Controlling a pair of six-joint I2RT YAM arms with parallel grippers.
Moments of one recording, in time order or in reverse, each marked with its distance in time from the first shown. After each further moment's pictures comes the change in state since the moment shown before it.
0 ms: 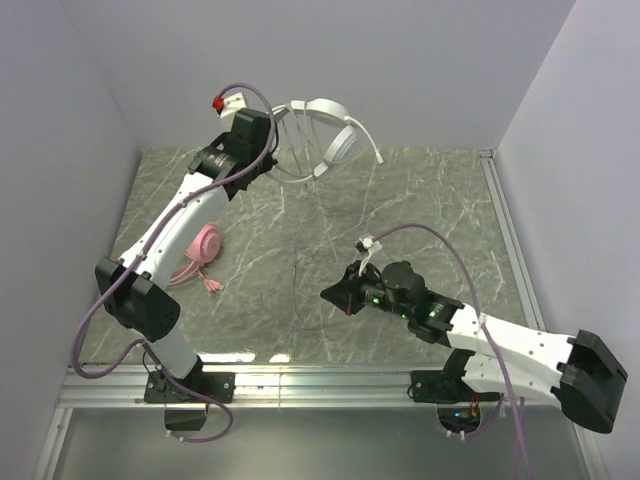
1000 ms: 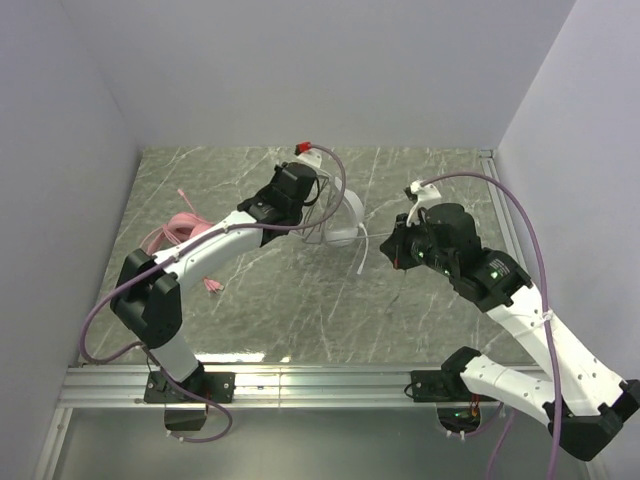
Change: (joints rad) left arm -0.209 -0.005 -0.434 0.473 -0.341 0.814; right arm -0.300 -0.085 0.613 -0.936 0.131 -0.228
